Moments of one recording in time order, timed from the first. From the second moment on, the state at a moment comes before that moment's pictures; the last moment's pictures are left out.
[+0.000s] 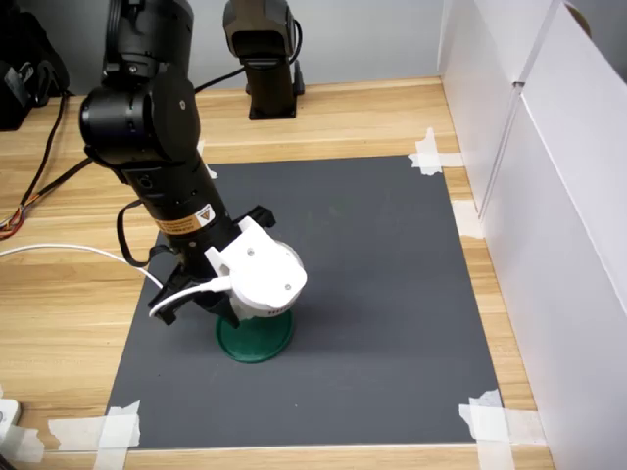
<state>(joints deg) -2.6 113.6 -88.3 9.6 56.6 -61.0</state>
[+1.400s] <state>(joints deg) -2.6 55.4 -58.3 38.9 38.0 -48.7</state>
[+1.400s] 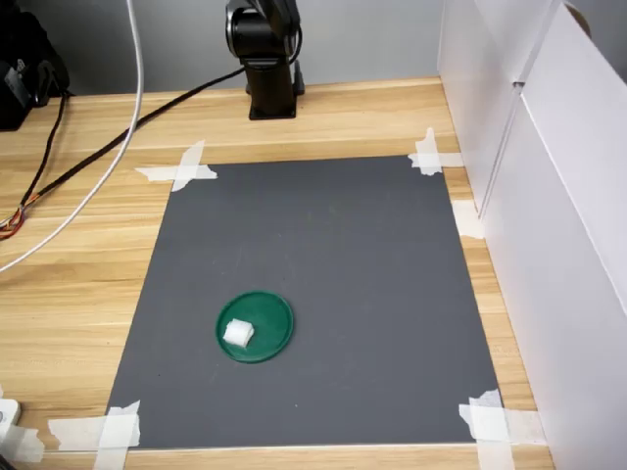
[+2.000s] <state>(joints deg) -2.6 18.3 -17.4 41.7 6.6 -36.8</state>
